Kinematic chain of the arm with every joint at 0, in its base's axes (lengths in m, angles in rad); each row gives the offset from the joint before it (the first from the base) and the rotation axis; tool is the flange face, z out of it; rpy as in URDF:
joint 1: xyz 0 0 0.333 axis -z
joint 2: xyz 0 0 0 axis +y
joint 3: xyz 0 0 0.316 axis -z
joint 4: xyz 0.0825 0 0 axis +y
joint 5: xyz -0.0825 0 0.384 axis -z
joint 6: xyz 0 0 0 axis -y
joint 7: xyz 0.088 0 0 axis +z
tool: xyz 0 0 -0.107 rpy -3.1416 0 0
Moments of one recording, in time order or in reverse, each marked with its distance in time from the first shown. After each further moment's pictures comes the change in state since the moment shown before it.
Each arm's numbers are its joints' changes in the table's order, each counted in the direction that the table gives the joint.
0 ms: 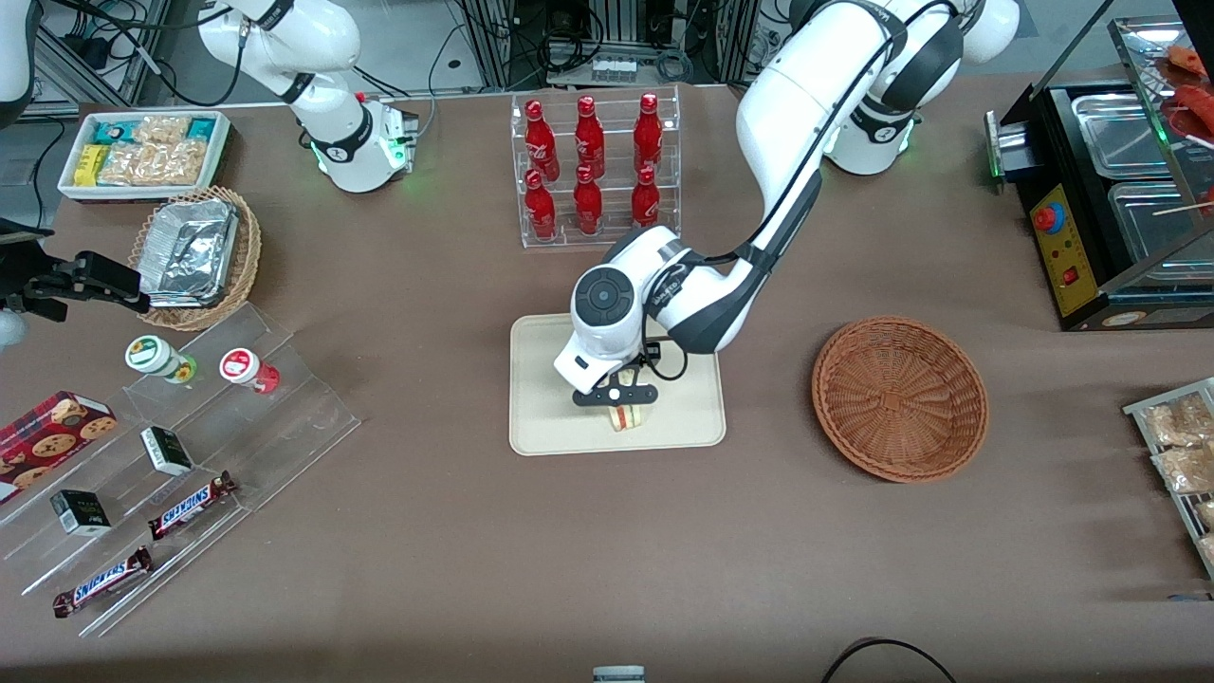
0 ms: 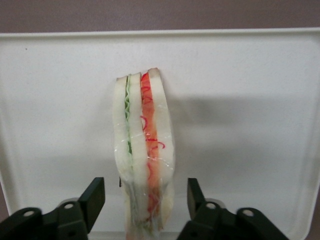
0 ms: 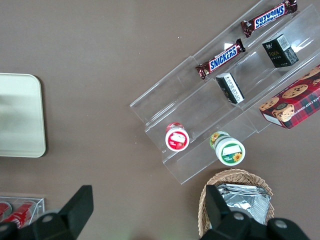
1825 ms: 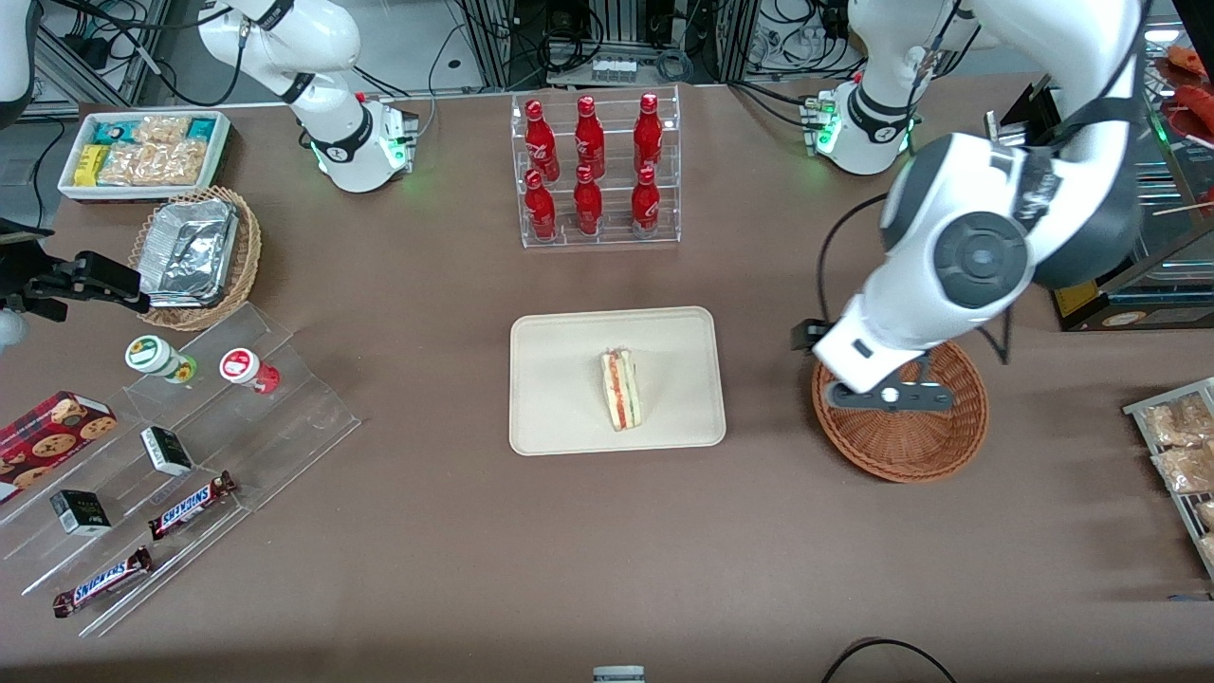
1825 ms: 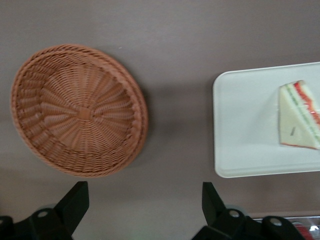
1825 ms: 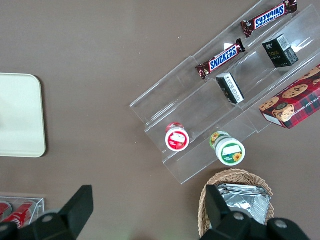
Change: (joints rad) arm -0.457 -0.520 -0.018 0.228 0.046 -0.396 -0.552
